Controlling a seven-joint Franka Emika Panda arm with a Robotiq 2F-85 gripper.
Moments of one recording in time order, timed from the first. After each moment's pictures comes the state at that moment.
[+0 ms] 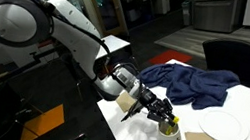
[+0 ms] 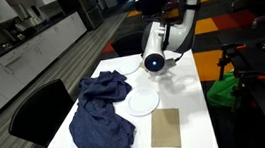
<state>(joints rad) 0.09 0.67 0.04 -2.05 -1.48 1.91 2.46</state>
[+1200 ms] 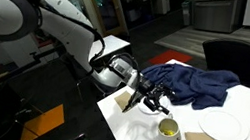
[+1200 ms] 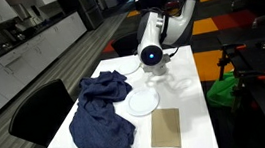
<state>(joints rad) 0.10 0.58 0.06 -2.07 -1.53 1.91 2.47</state>
